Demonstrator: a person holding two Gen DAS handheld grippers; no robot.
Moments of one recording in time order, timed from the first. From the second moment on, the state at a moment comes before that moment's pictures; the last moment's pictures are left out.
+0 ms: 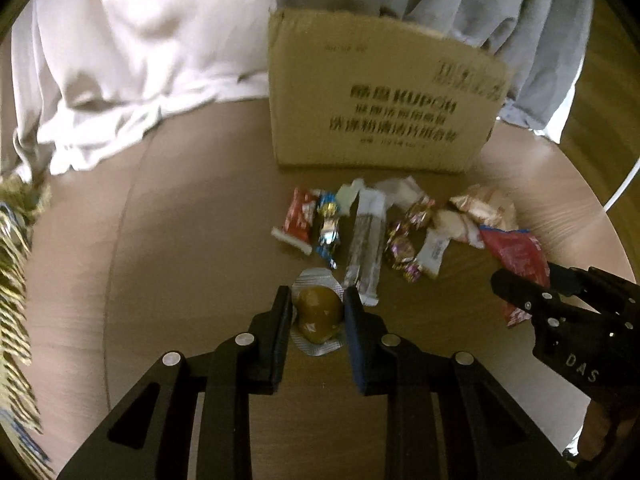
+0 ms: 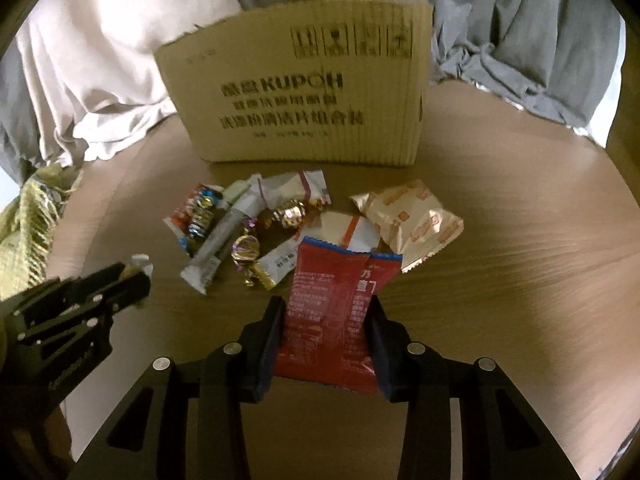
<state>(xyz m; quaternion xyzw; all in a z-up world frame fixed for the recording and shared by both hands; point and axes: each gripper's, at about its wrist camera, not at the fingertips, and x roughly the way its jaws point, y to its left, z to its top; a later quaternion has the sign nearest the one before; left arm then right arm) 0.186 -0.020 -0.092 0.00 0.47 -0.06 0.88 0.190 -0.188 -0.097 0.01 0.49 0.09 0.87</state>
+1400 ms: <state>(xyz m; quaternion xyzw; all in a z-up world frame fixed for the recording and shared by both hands) 0.385 -0.052 0.051 0.03 0.36 -0.16 0.92 0.356 -0.186 0.028 0.00 0.33 0.15 0.93</state>
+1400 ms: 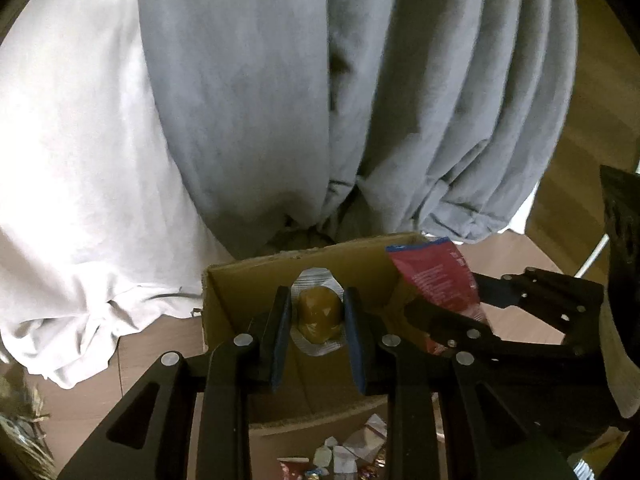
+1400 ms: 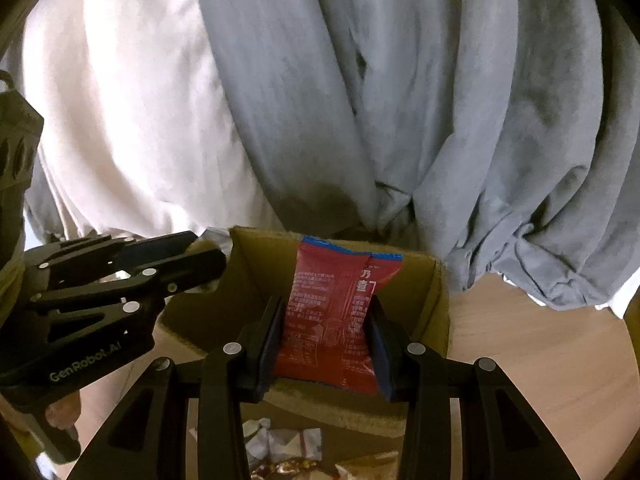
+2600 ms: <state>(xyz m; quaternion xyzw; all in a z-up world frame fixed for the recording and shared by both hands) 0.233 -0.059 -0.005 0.11 0.35 -0.12 0.92 0.249 -0.226 -0.031 0.01 0.41 0.10 0.90</state>
